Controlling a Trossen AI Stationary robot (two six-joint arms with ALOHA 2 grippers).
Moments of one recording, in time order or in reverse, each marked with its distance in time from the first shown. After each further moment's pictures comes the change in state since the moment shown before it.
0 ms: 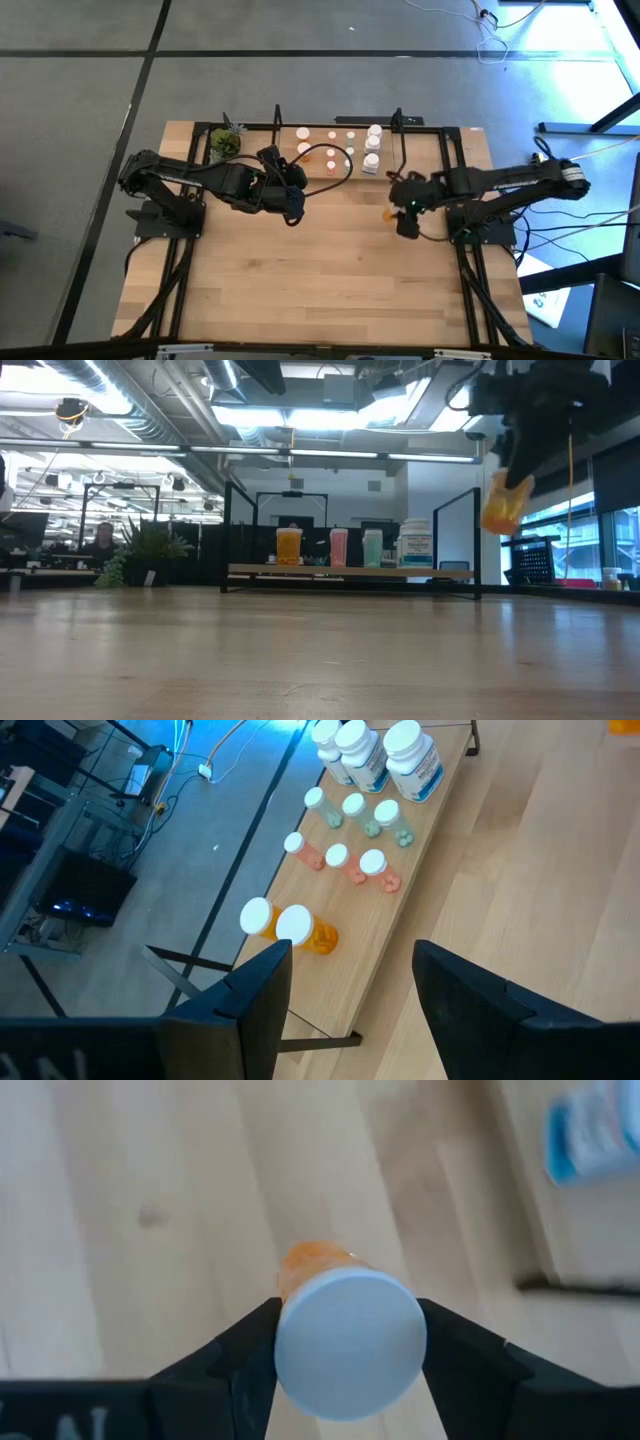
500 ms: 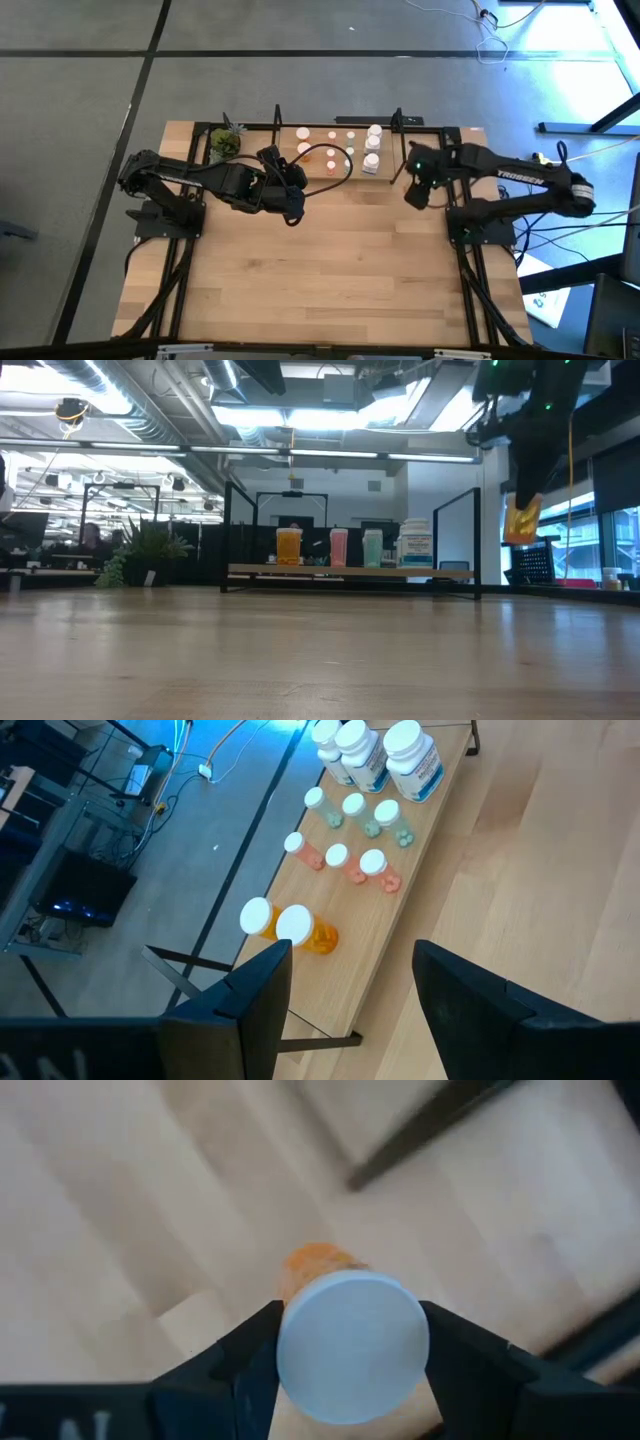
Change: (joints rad) left arm 0.000 0.000 0.000 0.000 0.000 0.000; right arm -0.390 -0.071 0.000 -0.218 0.000 -0.062
